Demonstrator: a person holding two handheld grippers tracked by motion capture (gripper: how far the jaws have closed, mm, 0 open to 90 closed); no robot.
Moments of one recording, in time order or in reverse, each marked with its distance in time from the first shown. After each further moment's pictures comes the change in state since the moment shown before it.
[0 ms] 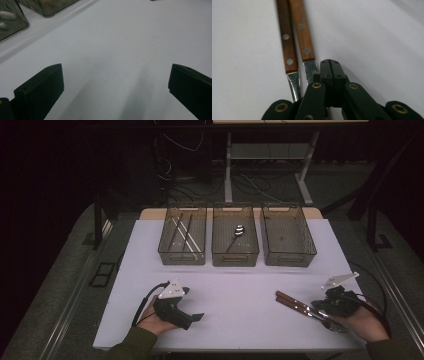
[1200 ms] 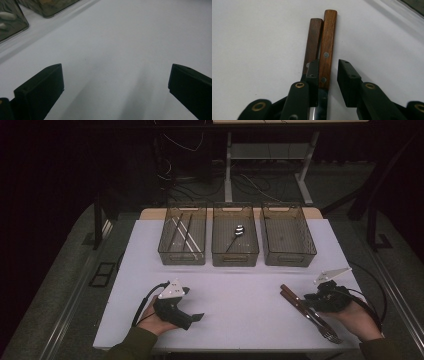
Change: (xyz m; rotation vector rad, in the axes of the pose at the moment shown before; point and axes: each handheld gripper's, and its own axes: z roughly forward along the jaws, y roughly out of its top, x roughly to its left) left arm 0.000 0.000 -0.001 0.001 -0.001 0.006; right arm 0.010 0.024 0.002 -0.043 0.034 0.019
